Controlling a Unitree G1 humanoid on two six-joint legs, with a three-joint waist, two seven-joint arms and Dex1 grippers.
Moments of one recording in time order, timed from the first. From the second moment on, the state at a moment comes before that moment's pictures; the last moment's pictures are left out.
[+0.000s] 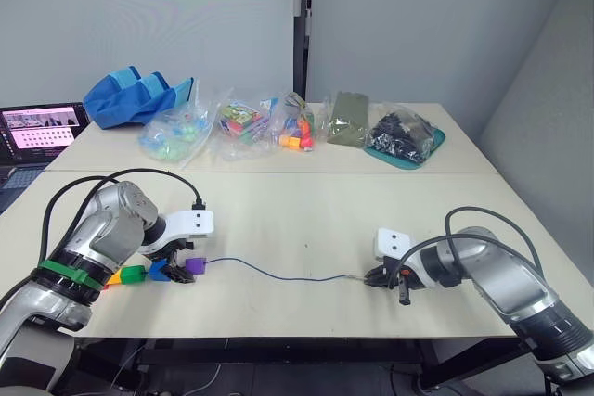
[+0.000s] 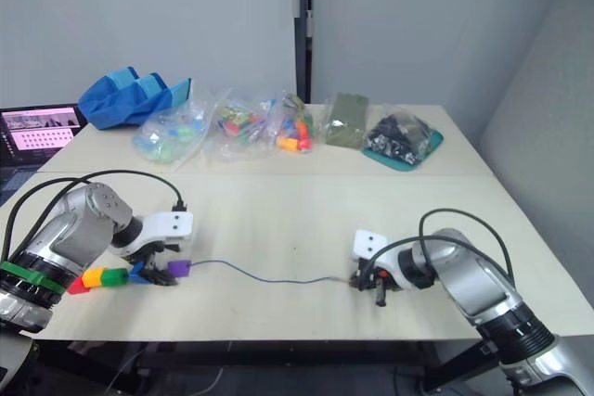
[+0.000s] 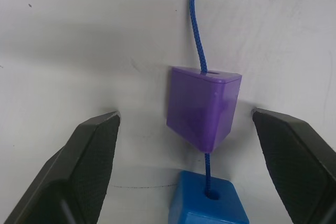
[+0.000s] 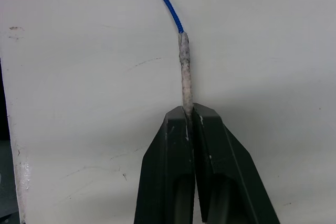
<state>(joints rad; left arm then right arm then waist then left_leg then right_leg) -0.77 0.94 -0.42 0.20 0.29 0.51 -1.53 -0.51 -0.83 0.34 -0.15 0.10 0.60 1.18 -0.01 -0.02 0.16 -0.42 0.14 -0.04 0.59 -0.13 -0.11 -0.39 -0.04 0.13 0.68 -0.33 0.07</state>
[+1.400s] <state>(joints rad) -0.78 0.96 -0.51 0.09 0.41 0.52 -1.56 -0.52 -0.85 0.33 -0.11 0.09 0.57 1.20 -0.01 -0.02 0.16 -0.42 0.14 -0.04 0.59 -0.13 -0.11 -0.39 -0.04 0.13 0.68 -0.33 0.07</state>
